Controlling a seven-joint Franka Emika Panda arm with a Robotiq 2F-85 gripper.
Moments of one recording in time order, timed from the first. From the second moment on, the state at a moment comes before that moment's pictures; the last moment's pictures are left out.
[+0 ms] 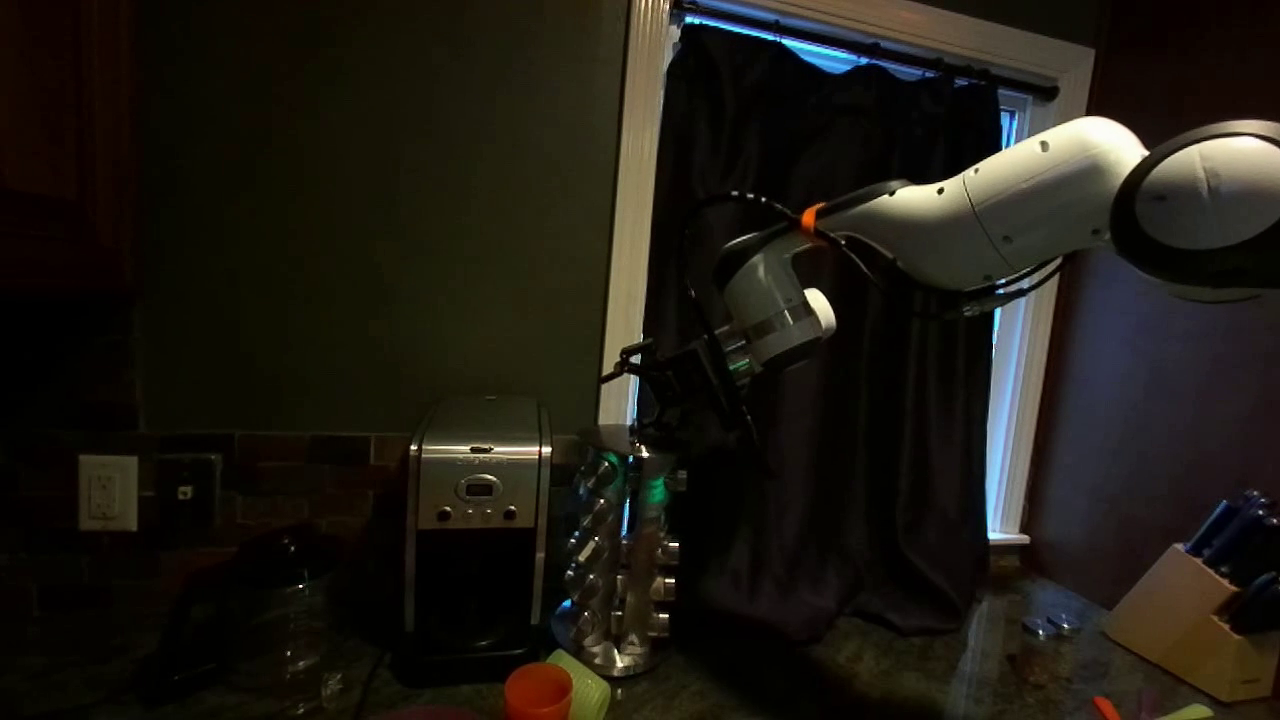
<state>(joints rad) 0.10 0.27 0.07 -1.77 1.27 2.51 -0.32</state>
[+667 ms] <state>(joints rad) 0.03 0.24 0.03 -1.79 1.24 2.35 -0.03</state>
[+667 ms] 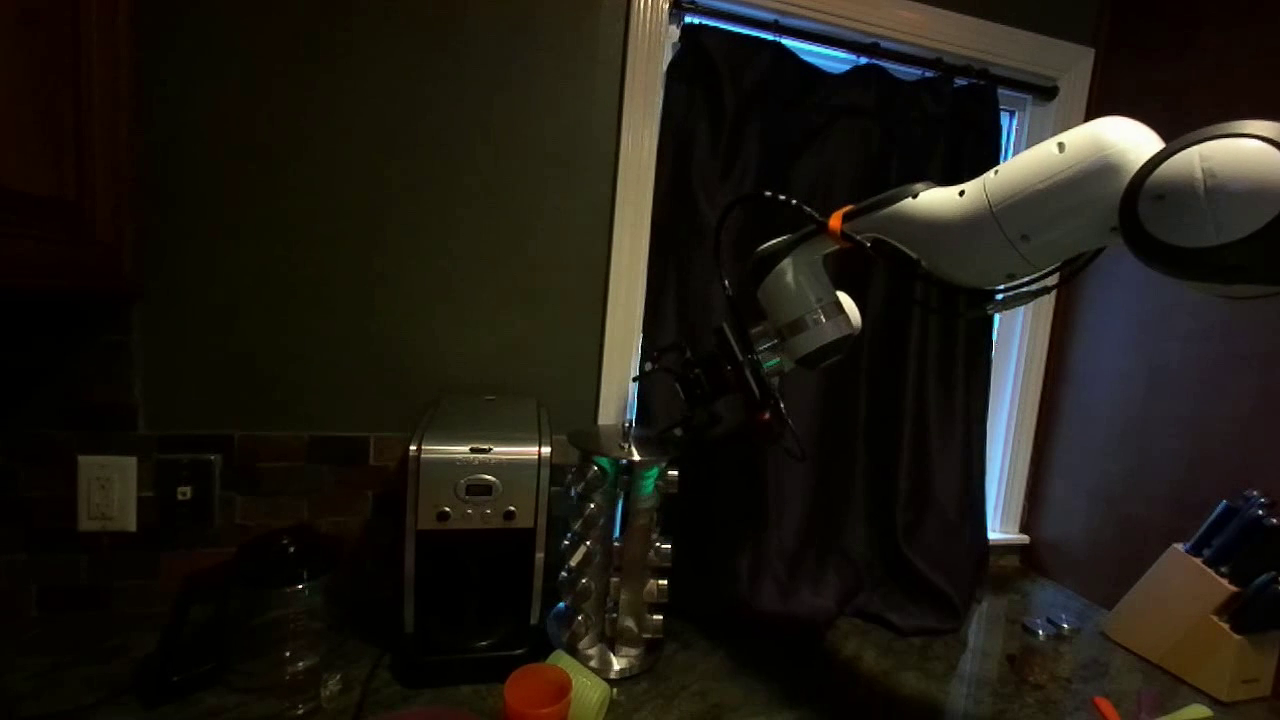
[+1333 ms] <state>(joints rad) 0.02 0.07 0.02 -1.95 0.92 2.33 0.00</state>
